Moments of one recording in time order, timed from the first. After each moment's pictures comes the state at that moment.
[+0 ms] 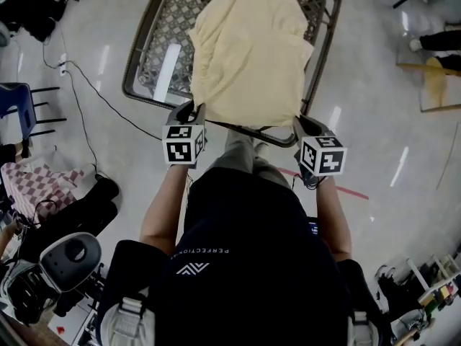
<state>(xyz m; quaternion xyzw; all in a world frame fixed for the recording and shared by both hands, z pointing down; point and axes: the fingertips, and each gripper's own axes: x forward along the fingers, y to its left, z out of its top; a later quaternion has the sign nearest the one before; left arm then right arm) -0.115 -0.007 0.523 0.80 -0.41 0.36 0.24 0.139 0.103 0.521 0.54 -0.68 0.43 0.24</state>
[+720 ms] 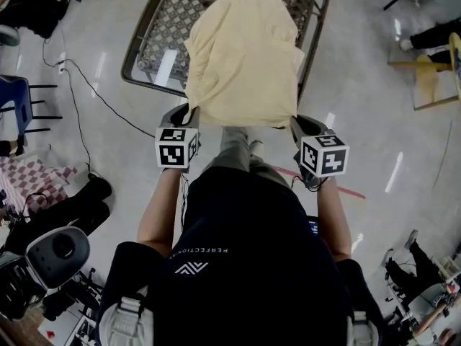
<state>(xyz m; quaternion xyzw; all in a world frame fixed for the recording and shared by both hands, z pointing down) -0.131 0.058 0.498 0.81 -0.40 0.36 0.23 0.123 0.157 0.483 0.53 -0.70 0.41 0.24</state>
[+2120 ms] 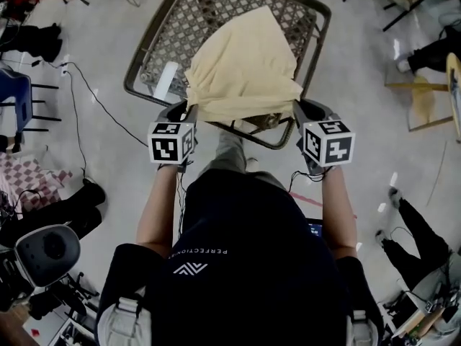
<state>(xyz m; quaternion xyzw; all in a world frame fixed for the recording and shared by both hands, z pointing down) -0.116 0.013 0.458 0.81 -0.42 0.32 0.25 0.148 0.066 0.420 0.54 -0.74 0.31 0.25</state>
